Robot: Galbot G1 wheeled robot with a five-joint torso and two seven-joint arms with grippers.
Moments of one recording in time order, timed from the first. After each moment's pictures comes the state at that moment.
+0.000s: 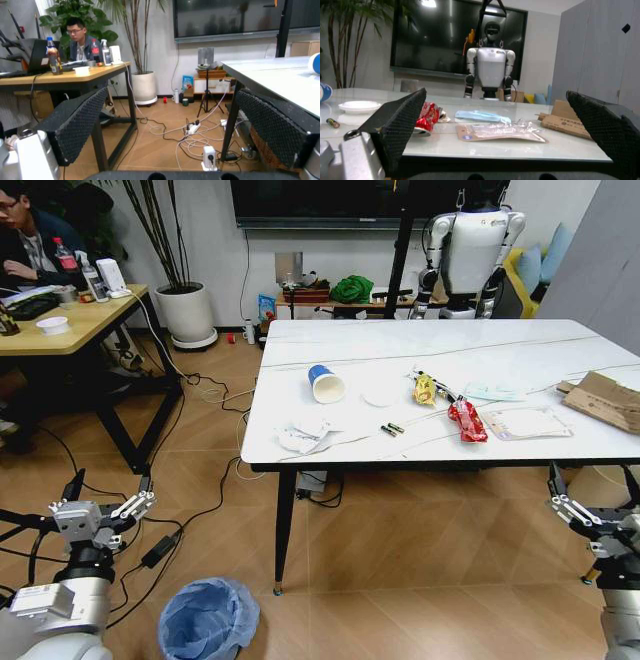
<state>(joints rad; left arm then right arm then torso) 1.71 -1.26 -0.83 -2.26 -0.31 -0.07 -0.11 -1.71 1.39 1.08 2.11 0.43 0.34 -0.23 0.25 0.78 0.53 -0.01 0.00</state>
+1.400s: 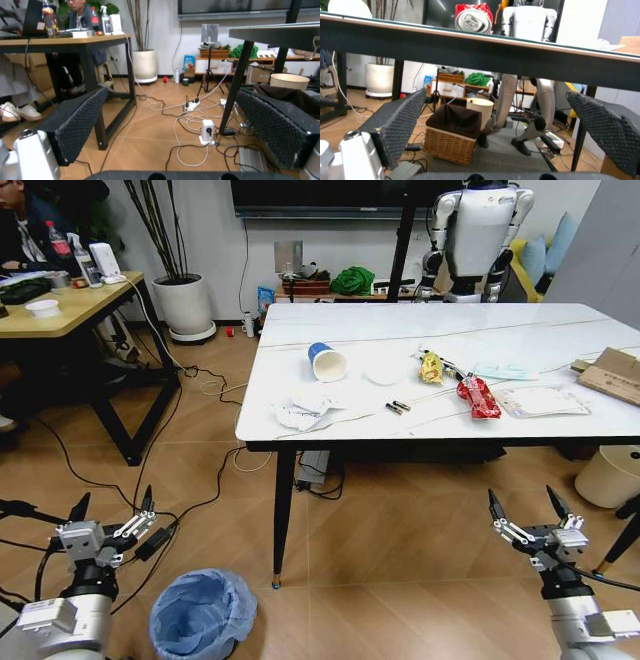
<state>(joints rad) 1.74 -1.30 -0.82 -2.20 -0.33 -0.08 -0.09 -1.69 1.38 0.95 1.97 0.33 0.39 -0.31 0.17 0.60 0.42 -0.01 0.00</state>
